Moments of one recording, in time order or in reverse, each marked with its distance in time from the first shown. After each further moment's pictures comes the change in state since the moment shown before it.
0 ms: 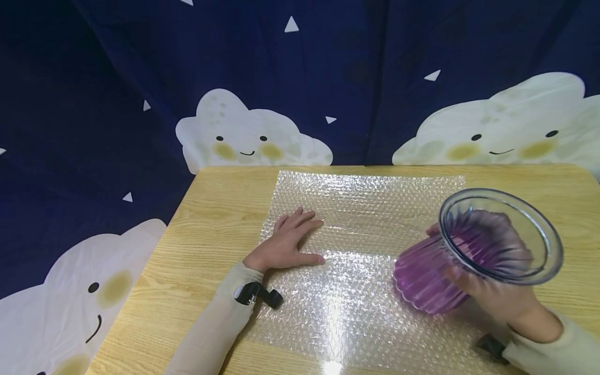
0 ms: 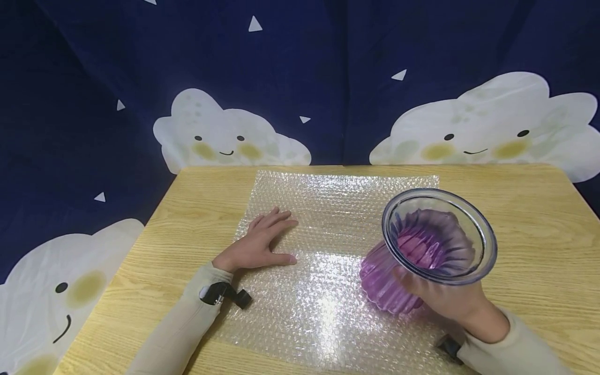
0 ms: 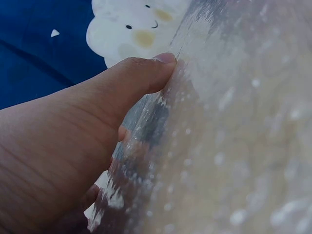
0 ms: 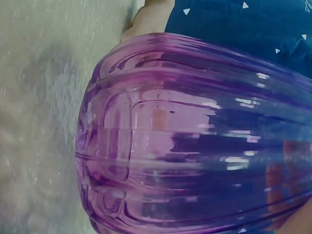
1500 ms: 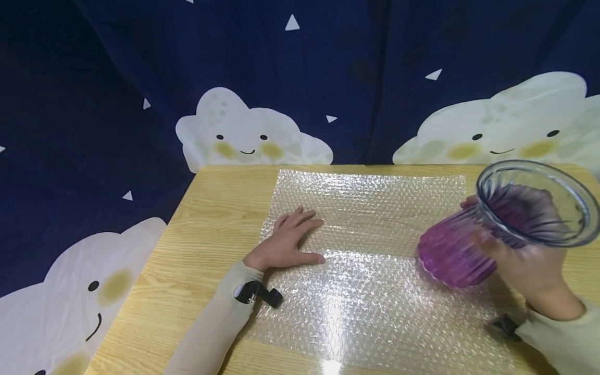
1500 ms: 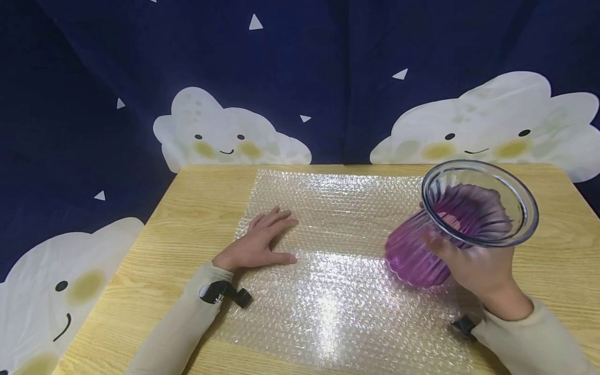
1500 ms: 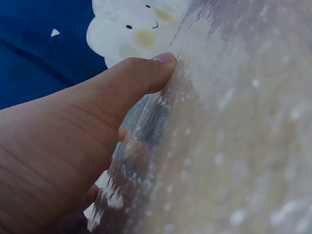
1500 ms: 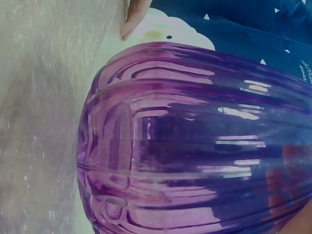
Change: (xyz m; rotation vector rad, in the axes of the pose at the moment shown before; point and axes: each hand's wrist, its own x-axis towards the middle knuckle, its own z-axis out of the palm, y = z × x) left_hand 0.001 -0.001 0.000 0.004 -0.008 -0.006; right_hand 0.020 -0.005 -0.036 -0.187 0.165 -0.086
